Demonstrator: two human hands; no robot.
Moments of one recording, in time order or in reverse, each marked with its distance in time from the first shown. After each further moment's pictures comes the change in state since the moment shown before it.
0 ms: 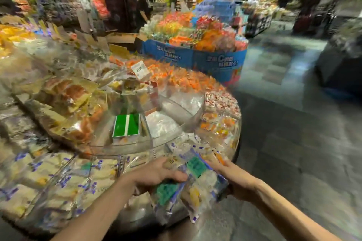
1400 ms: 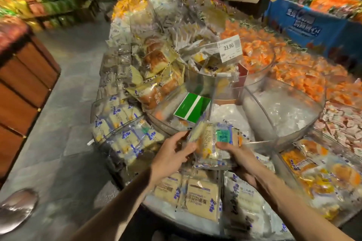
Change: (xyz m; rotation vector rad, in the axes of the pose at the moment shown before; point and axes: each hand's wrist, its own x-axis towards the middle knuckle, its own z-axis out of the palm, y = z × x) left_hand 0.079 -0.023 -0.049 -0.262 0.921 -0.012; right_hand 0.246 -0.054 0.011 0.184 -0.477 0.149
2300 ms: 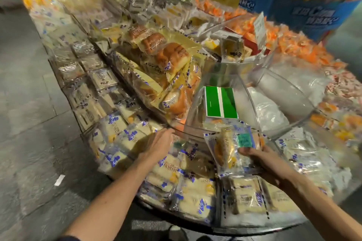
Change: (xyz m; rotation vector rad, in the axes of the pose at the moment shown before) left_hand 0.191 -0.126 -0.243 0.849 -0.204 0.192; right_hand 0.067 0.063 0.184 -0.060 0.481 0.017
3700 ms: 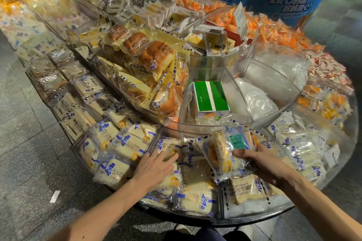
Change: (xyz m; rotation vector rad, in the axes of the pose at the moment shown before) left_hand -0.035 -0.061 0.039 0.749 0.063 0.687; right_hand -0.022 0.013 0.009 -0.210 0.145 0.141
